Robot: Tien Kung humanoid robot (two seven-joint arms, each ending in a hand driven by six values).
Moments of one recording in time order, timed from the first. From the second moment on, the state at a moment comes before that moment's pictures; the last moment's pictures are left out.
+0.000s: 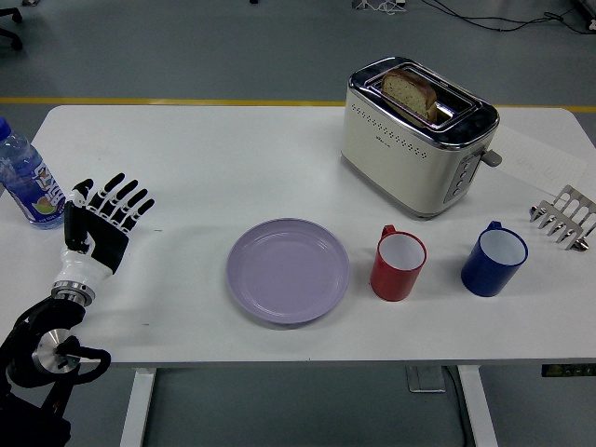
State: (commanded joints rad) left arm -0.18 0.06 -1.57 -1.10 0.59 -0.21 -0.01; right arm 0.18 -0.07 1.19 0.18 -1.18 -0.11 -0.33
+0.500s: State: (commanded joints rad) left arm -0.10 0.08 -1.73 -1.12 0.50 -0.28 0.15; right arm 0.18 -0.07 1.21 0.18 -1.19 -0.11 -0.33
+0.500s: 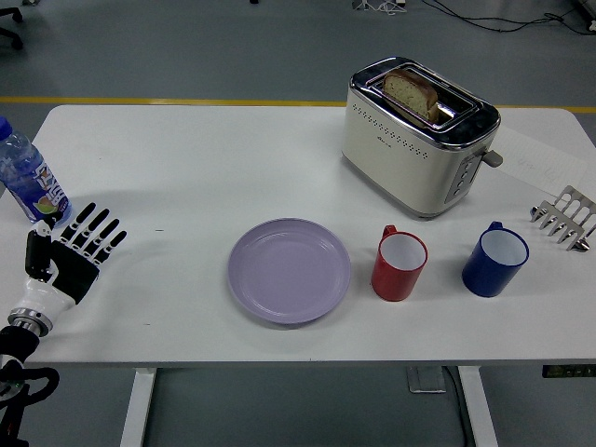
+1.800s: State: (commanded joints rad) left arm -0.09 0.07 -1.69 -1.10 0.45 -0.24 0.10; right arm 0.17 -0.08 1.22 0.18 -1.22 -0.11 -0.34
